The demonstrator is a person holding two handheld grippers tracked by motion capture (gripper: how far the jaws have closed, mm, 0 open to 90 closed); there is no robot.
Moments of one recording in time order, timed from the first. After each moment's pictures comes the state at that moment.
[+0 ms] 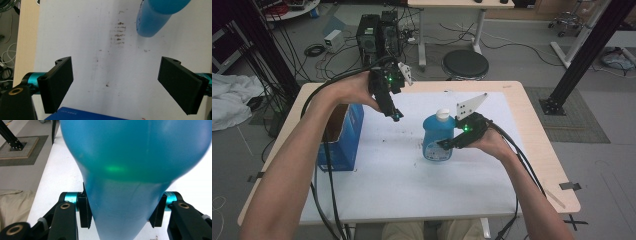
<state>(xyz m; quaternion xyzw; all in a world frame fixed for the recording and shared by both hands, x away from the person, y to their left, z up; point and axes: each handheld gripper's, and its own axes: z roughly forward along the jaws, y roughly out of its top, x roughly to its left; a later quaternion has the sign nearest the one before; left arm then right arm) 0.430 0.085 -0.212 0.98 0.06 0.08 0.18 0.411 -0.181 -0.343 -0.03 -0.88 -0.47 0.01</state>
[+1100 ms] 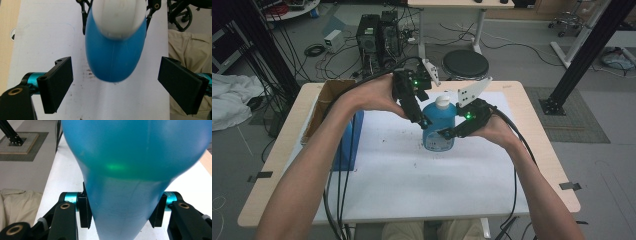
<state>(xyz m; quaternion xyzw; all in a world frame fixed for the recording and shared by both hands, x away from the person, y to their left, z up) 0.401 0.024 -0.196 0.97 0.04 0.03 0.24 0.411 -0.176 -0.296 0.00 -0.89 -0.46 -0.01</state>
